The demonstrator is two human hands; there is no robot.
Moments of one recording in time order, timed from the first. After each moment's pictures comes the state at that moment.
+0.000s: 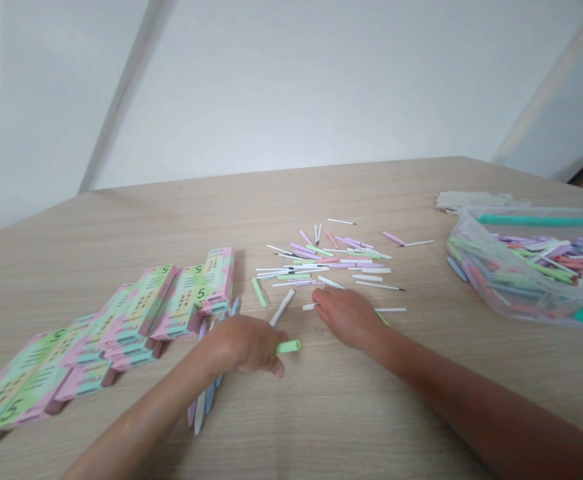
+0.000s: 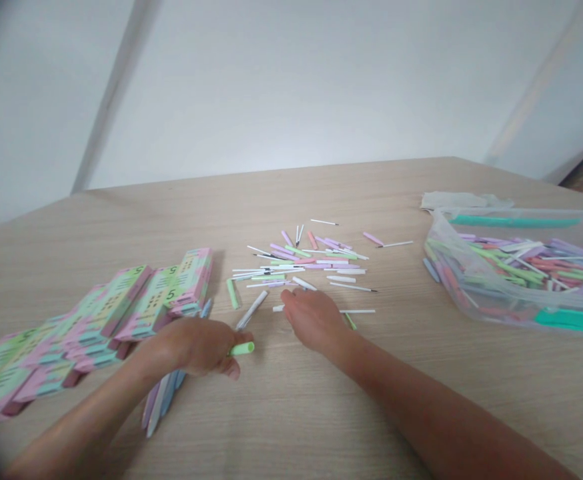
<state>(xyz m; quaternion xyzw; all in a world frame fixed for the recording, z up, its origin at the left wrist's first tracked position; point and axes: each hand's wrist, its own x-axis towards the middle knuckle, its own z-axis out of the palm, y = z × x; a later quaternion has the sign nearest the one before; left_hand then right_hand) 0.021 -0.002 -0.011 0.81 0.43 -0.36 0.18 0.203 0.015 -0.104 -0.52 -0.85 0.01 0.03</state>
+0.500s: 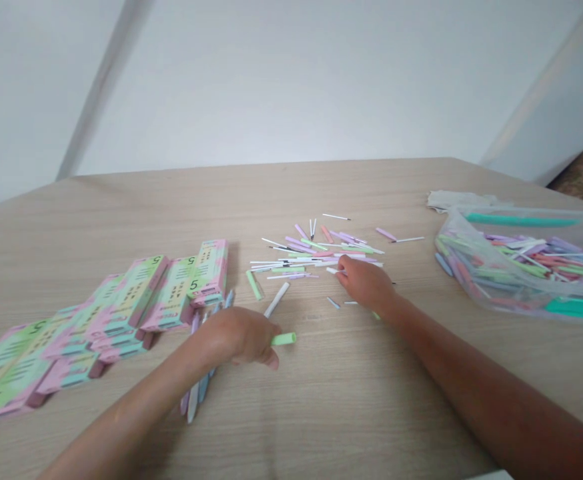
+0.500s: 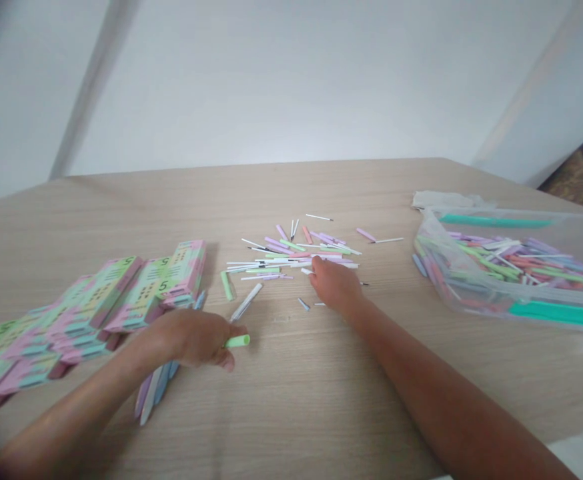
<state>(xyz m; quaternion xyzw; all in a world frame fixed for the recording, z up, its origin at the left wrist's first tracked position) 0.021 -0.002 -0.013 0.80 0.43 -0.37 0.19 0.250 0.050 -0.100 -0.66 -0.75 0.00 0.03</state>
